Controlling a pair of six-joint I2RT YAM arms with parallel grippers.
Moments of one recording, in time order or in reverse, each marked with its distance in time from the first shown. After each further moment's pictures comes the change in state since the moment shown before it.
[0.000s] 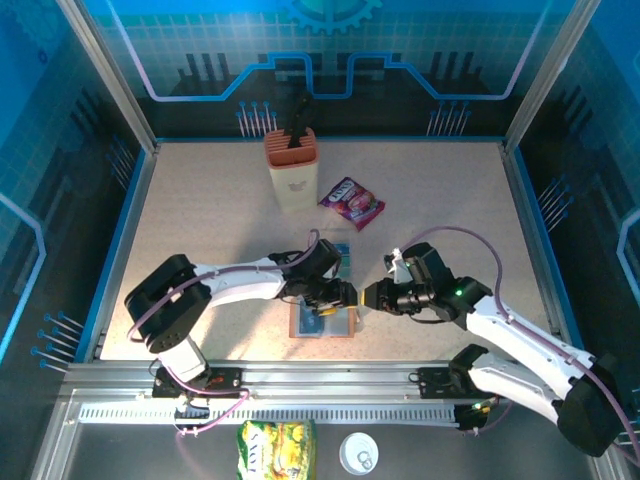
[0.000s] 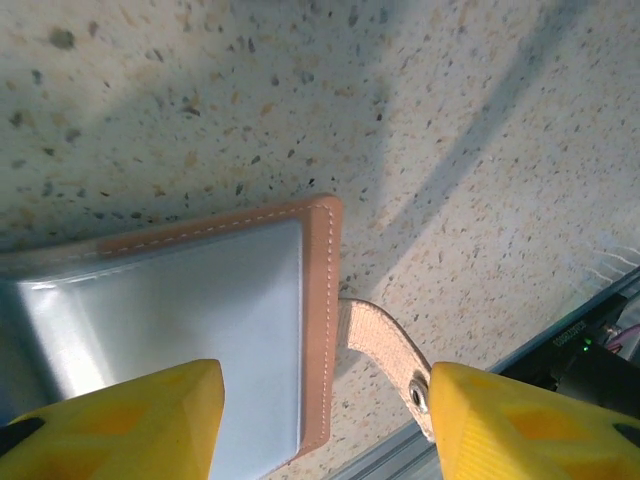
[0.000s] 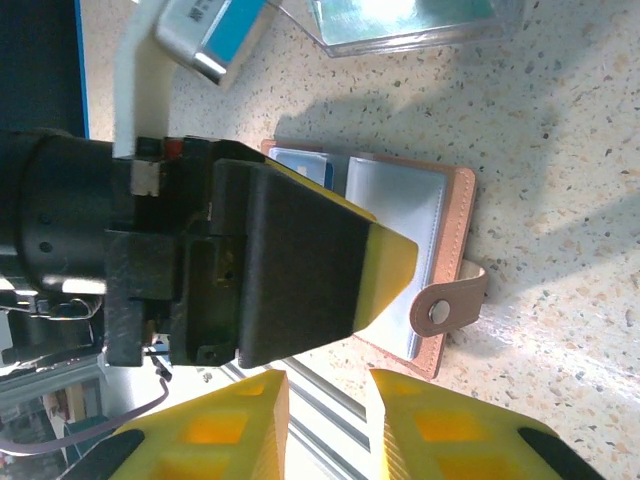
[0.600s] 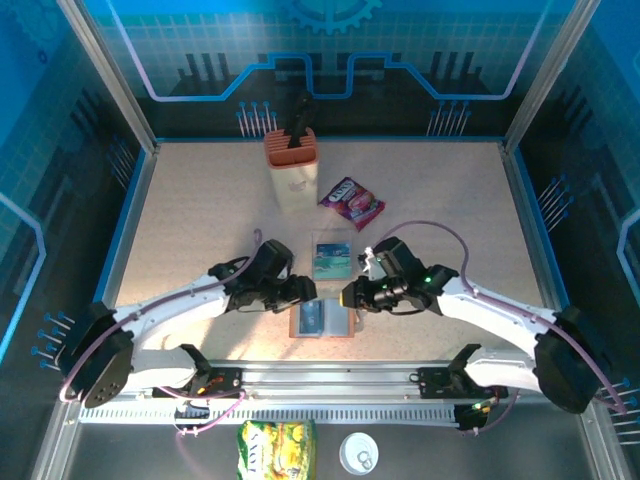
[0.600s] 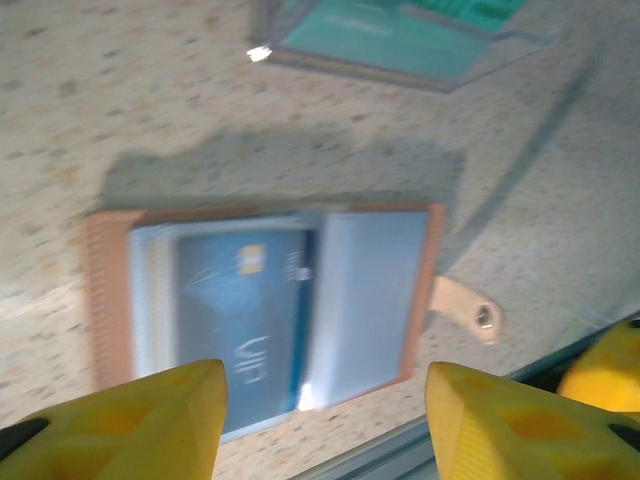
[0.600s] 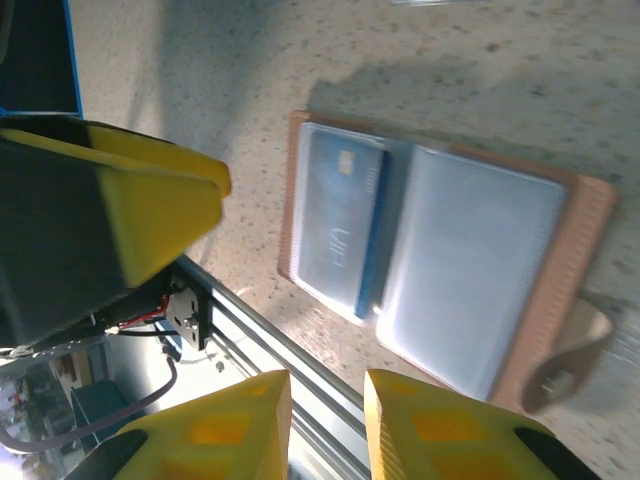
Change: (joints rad) left arm 0.141 -0.440 -0.255 -0.130 -0.113 0.009; right arm 0.120 0.282 0.101 0.140 -0.030 0.029
